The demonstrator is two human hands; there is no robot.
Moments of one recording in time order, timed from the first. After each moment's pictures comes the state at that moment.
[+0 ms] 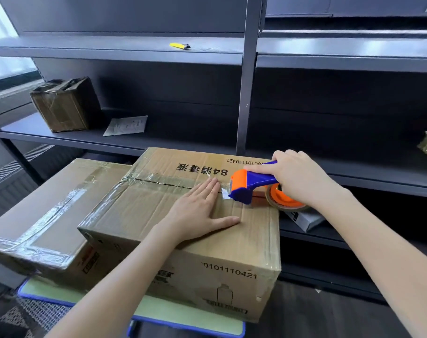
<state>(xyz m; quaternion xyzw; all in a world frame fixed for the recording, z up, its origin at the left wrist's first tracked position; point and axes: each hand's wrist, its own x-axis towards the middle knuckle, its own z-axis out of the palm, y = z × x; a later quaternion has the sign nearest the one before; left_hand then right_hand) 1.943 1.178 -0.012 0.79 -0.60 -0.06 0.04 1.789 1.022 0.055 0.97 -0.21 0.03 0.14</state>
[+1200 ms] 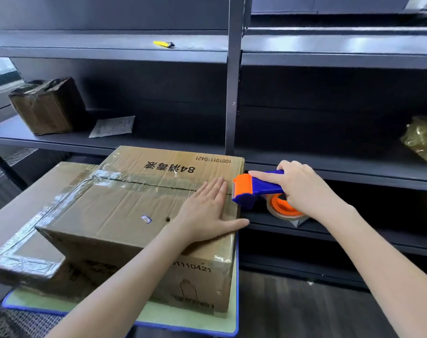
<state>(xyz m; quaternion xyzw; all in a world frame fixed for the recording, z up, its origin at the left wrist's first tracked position) 1.913 1.156 -0.005 0.77 -0.63 -0.07 0.04 1.753 1.013 0.030 0.96 -0.26 0.02 0.12</state>
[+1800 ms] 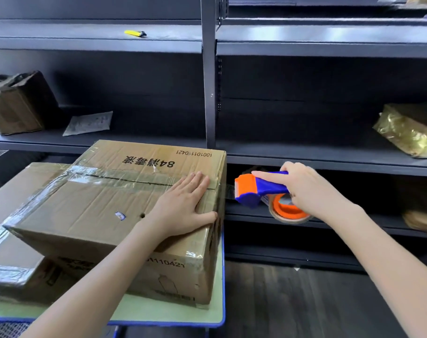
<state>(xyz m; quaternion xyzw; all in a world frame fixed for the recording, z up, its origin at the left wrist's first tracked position) 1.923 1.159 -0.014 0.76 -0.65 -0.05 0.04 1.706 1.000 0.018 0.96 -0.29 0.02 0.08</state>
